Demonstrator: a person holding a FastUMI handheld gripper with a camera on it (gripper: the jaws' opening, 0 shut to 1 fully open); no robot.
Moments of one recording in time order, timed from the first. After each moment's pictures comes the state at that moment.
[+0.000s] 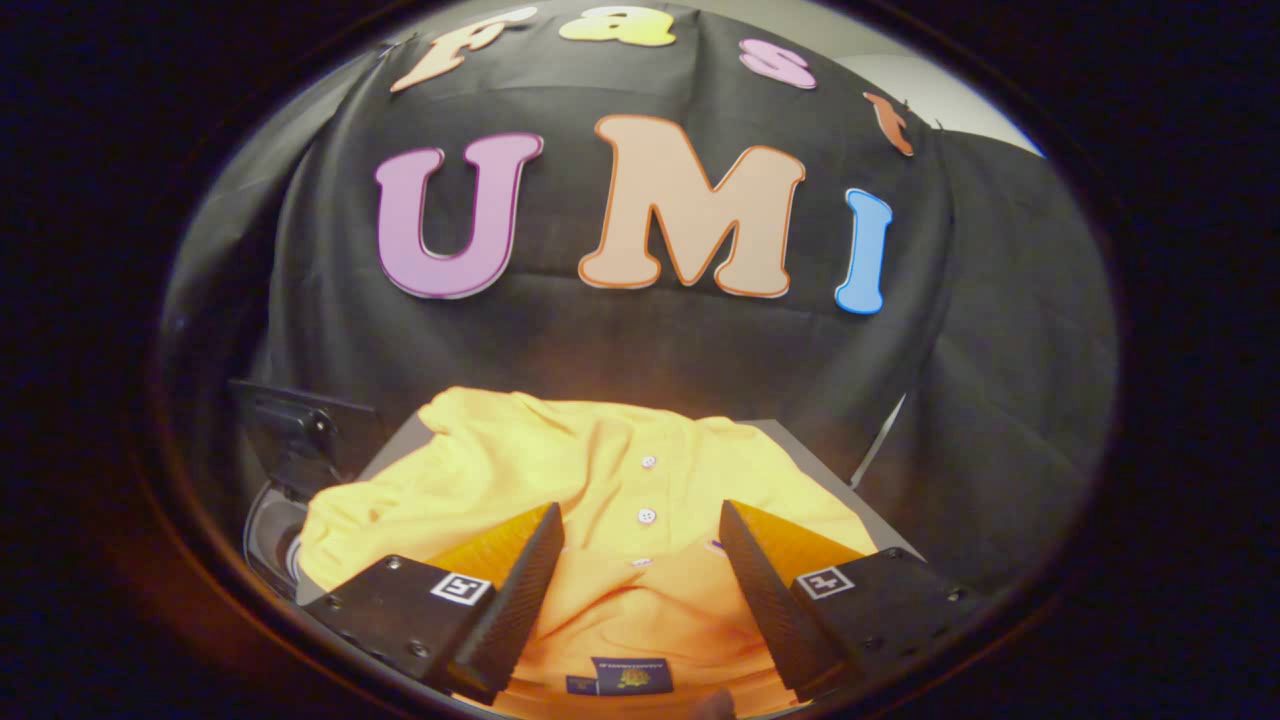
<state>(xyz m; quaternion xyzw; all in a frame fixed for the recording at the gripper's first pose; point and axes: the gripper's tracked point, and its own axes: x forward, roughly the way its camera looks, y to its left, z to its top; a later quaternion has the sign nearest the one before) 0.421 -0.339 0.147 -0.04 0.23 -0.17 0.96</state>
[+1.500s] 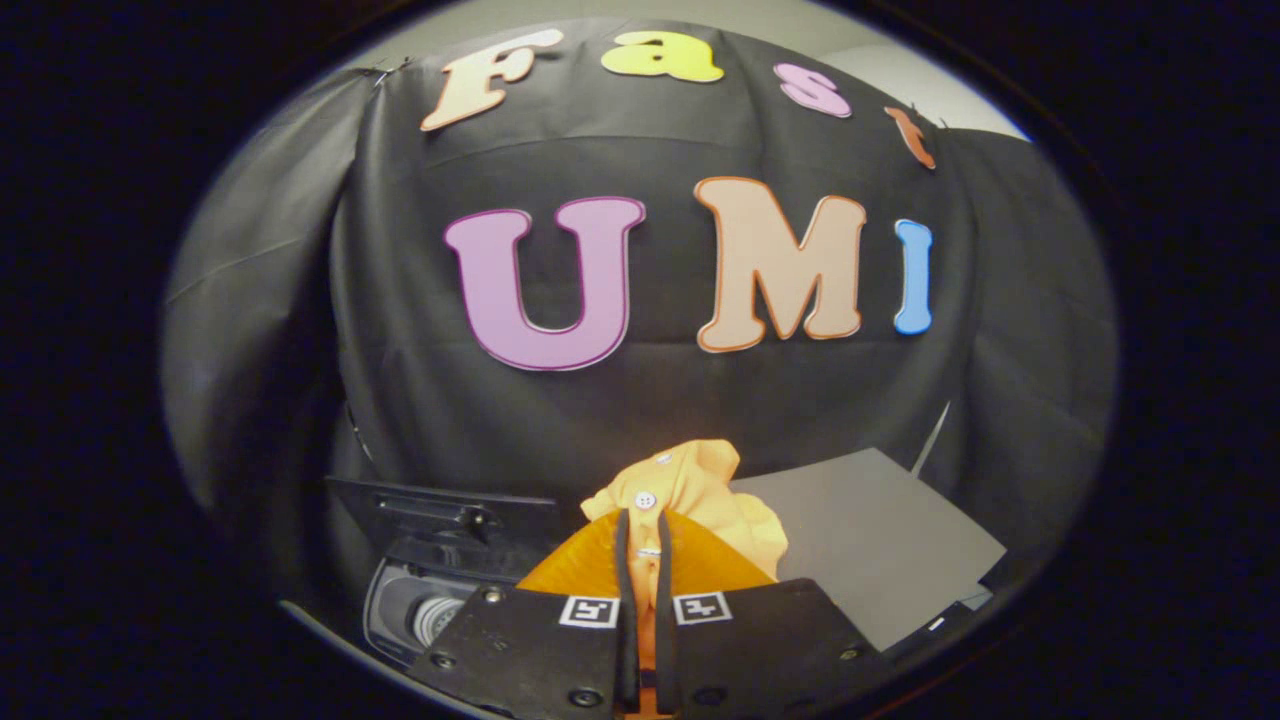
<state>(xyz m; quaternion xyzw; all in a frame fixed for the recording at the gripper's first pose) 0.449 -0.145 0.249 0.05 0.17 -0.11 0.98</state>
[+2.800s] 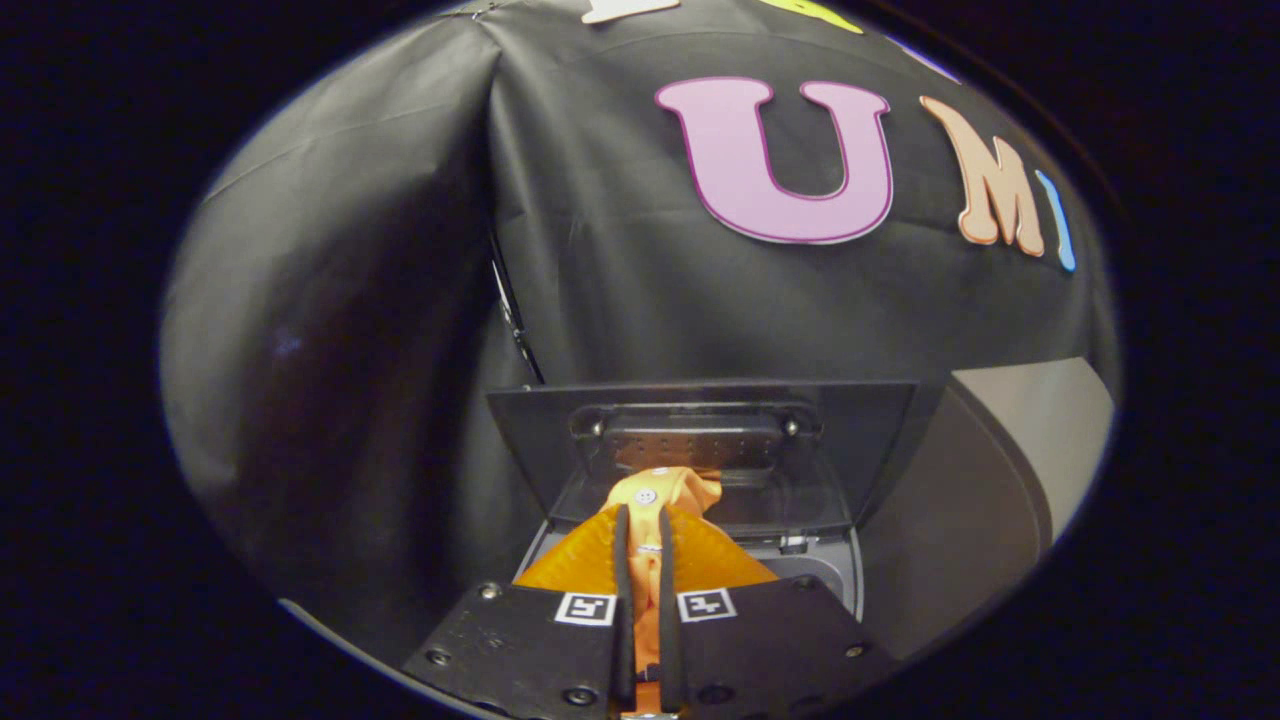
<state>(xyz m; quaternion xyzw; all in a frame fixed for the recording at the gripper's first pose) 0.510 0.102 0.105 0.08 0.26 0.04 0.96</state>
